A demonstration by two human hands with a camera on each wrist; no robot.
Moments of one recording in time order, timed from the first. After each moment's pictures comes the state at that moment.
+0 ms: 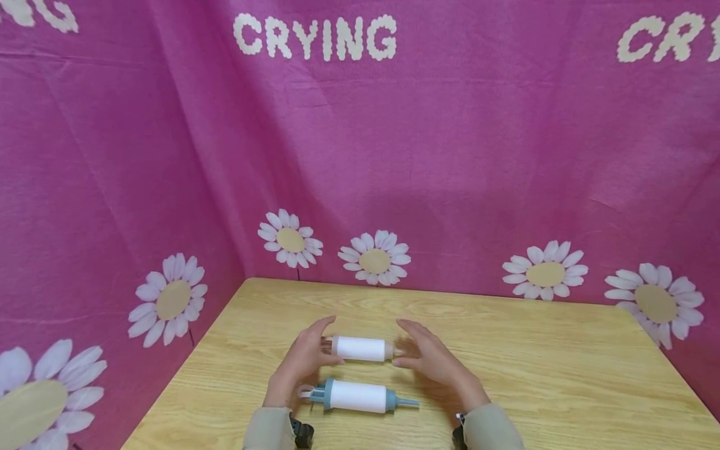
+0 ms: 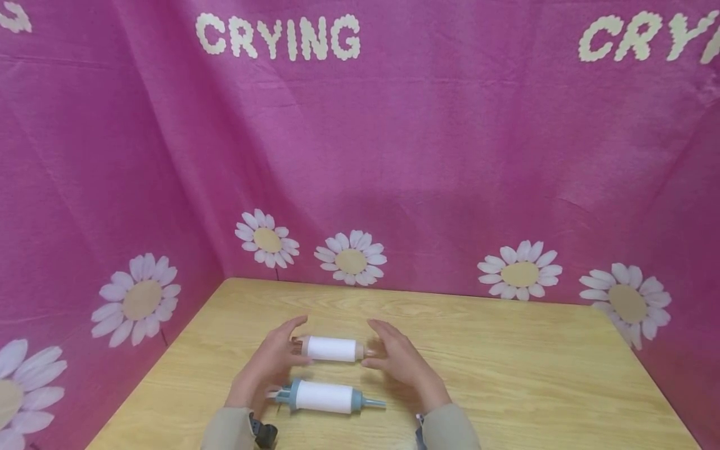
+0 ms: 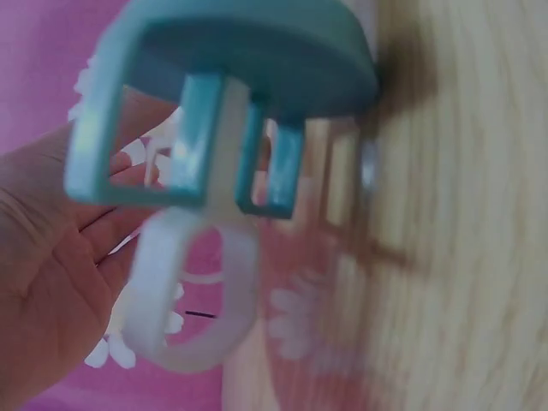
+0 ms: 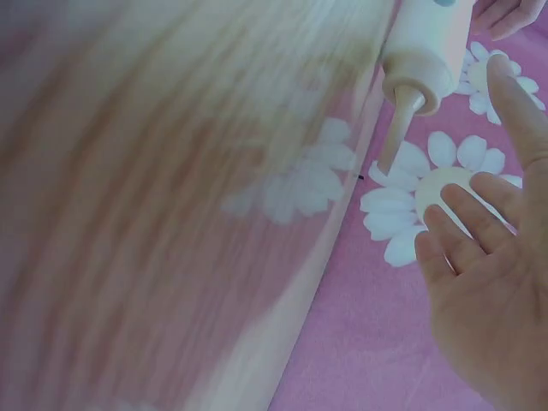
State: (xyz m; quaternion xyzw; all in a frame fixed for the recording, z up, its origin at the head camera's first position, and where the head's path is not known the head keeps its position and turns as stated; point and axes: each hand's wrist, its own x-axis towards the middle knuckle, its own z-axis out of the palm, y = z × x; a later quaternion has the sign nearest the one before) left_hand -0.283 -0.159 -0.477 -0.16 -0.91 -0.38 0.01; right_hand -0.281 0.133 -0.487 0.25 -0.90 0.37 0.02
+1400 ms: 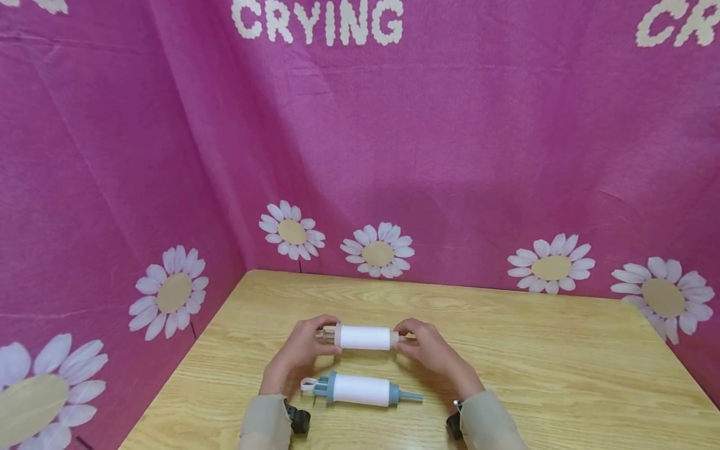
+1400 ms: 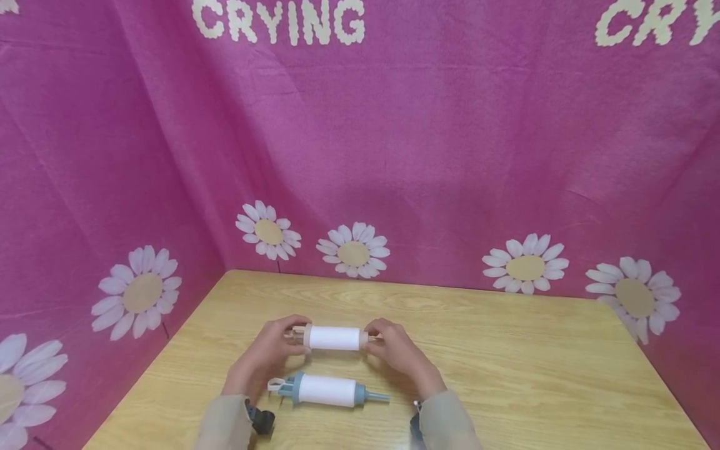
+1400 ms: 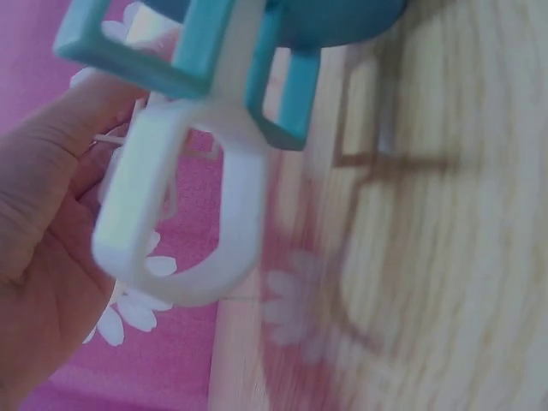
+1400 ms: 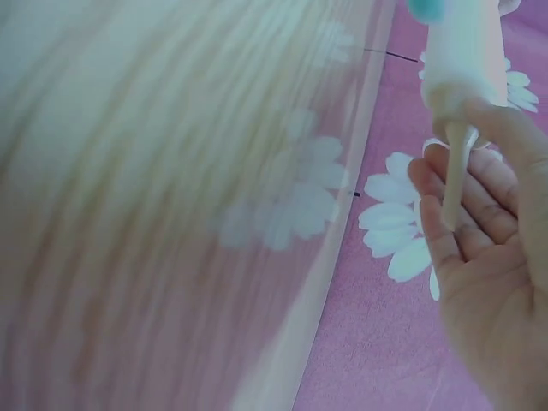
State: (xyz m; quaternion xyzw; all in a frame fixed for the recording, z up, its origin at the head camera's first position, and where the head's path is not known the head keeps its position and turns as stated) left_hand -0.297 -0.177 -0.482 -0.20 -0.89 -0.40 -0.01; right_hand -0.294 0.123 -0.495 0.30 -0.87 0.39 0.05
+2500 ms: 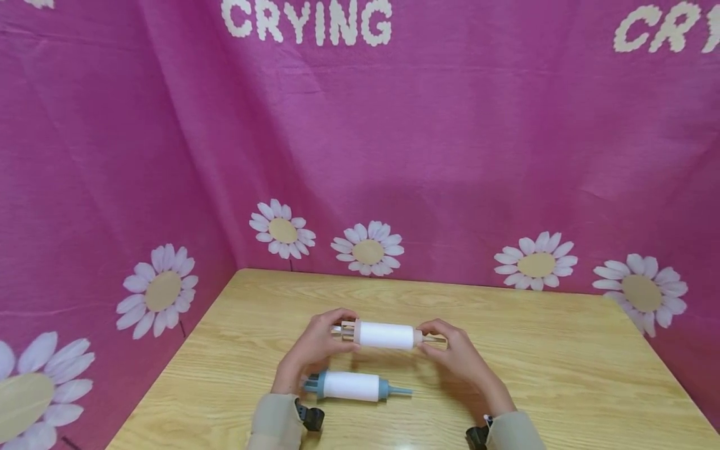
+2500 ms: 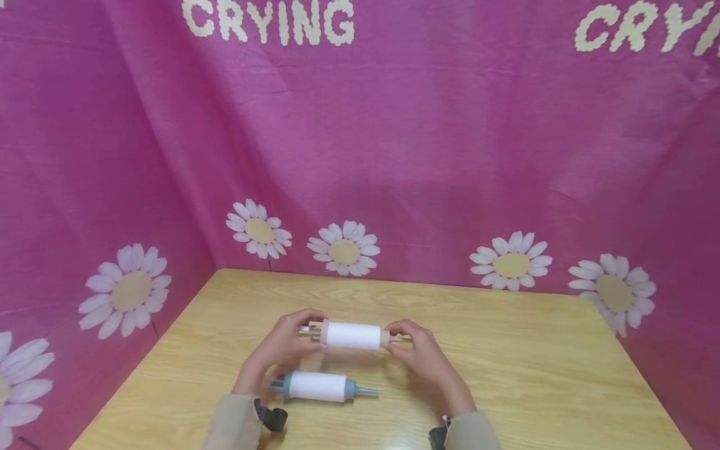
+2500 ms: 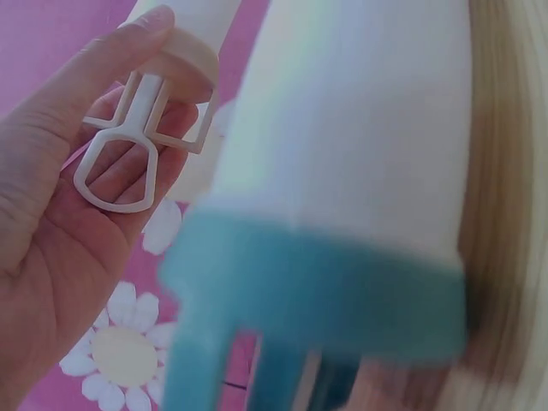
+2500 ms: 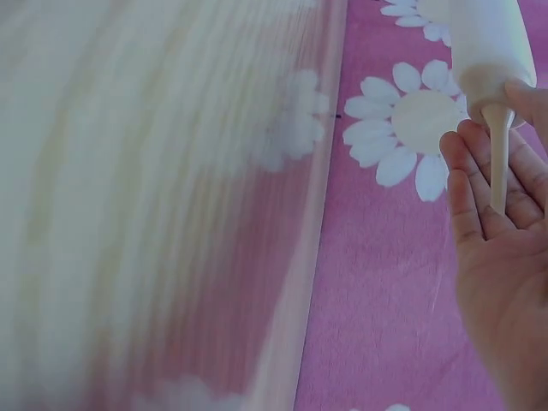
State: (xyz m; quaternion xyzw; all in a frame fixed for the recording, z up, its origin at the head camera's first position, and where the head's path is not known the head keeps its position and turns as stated) left_hand -0.284 -0.129 -0.460 -0.25 -0.86 -0.45 -0.02; right_hand -0.260 0.177 -0.485 0.22 -0.87 0.42 0.11
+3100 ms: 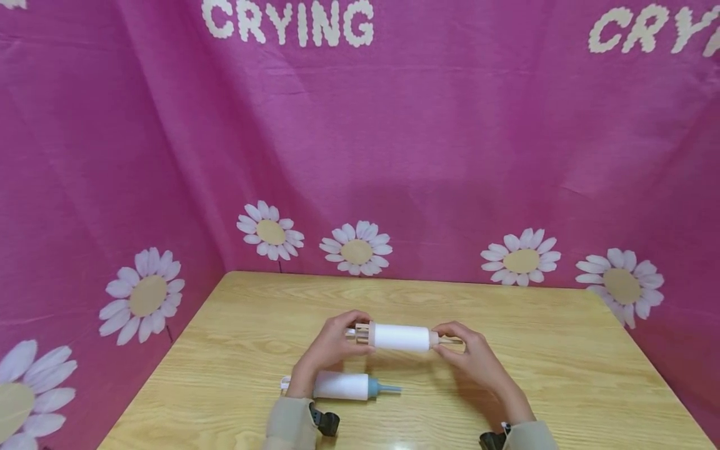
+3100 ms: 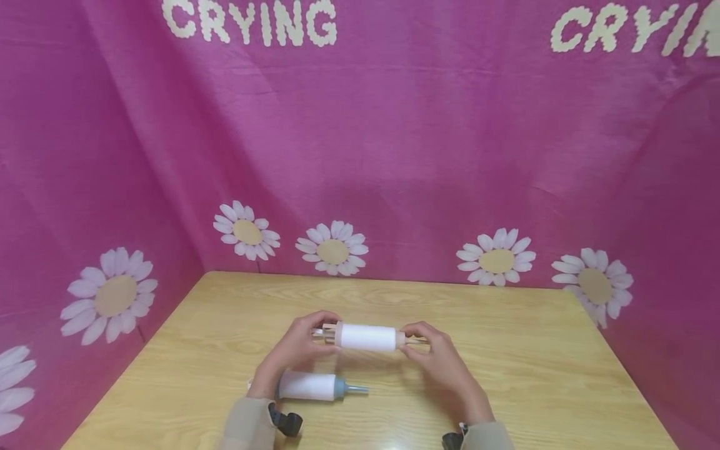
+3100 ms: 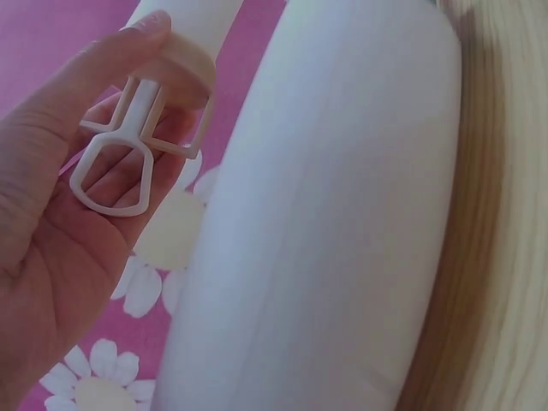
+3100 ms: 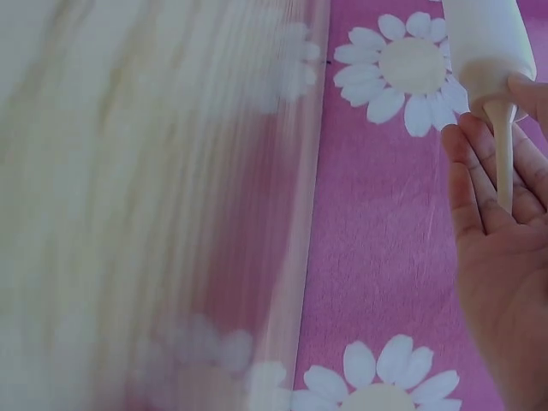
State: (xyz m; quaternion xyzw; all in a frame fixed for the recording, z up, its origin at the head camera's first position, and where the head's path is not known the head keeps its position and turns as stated) left_hand -0.282 -0.083 -0.462 -0.29 -0.84 -0.45 -0.01; right_hand -0.239 0.222 -0.485 0.18 -0.89 0.40 0.15
